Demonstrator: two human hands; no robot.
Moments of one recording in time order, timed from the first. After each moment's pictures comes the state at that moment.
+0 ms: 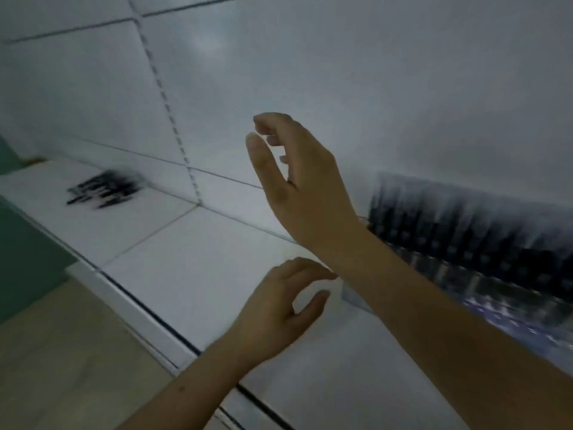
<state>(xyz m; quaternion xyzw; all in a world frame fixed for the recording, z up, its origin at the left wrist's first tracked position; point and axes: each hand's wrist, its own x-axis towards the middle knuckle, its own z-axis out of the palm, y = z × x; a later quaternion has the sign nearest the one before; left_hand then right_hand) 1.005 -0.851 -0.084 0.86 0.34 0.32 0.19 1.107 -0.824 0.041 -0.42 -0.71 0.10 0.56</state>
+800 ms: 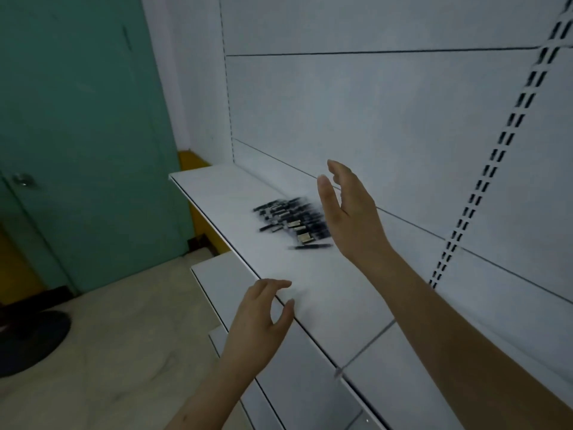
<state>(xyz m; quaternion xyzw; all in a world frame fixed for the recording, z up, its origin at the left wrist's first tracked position) 0.529 -0.674 -0.129 0.64 0.64 0.42 0.09 0.671 -0.573 0.017 -0.39 -0.77 0.19 0.46</state>
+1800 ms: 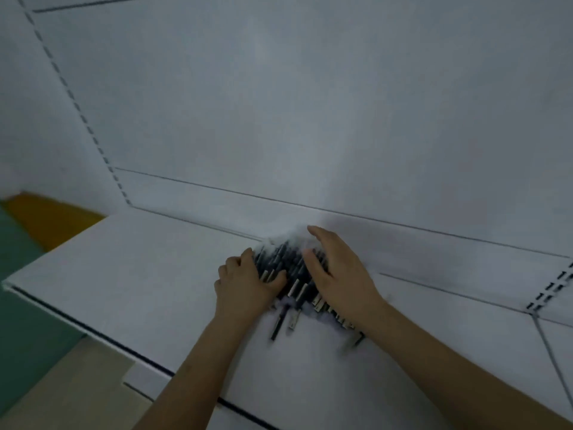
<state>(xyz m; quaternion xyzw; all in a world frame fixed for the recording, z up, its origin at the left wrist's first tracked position) 0.382 -0.317 -0.117 0.69 0.67 0.19 0.17 0.550 -0.364 -0.099 -0.62 -0.67 0.18 0.38</state>
